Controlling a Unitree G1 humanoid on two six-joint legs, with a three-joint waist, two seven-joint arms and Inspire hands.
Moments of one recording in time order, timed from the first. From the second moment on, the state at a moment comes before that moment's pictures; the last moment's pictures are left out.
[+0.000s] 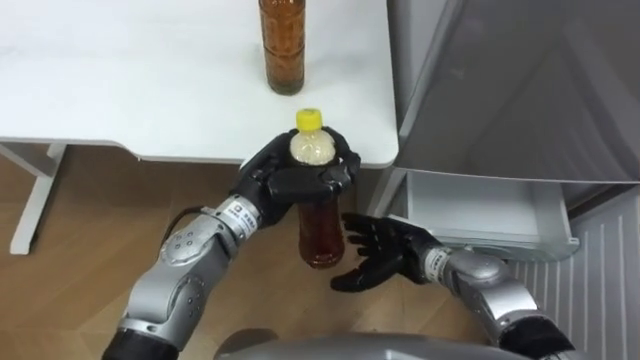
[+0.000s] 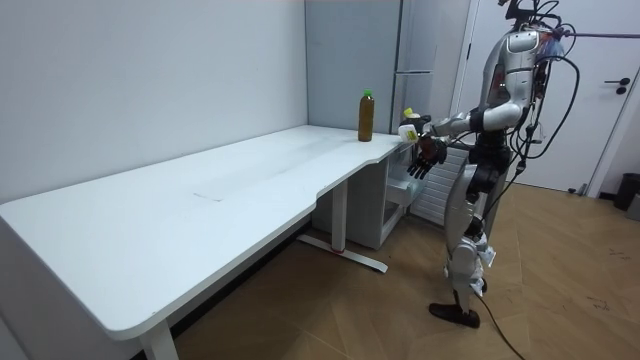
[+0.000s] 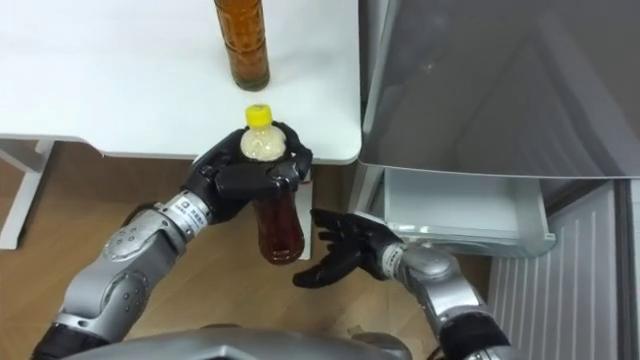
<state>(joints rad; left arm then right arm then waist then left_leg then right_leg) 0.15 0.25 -0.26 0.03 -0.51 0.17 -0.32 0.02 -0.20 0.29 0.60 0.04 0.13 0.52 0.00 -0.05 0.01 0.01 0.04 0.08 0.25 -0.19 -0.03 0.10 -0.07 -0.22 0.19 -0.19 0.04</state>
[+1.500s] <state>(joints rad) 0.15 0.25 -0.30 0.02 -0.38 0.11 -0.34 0.07 -0.25 0.30 0.31 0.16 0.16 0.81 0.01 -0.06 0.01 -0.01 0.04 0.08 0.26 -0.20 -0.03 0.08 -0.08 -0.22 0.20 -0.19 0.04</state>
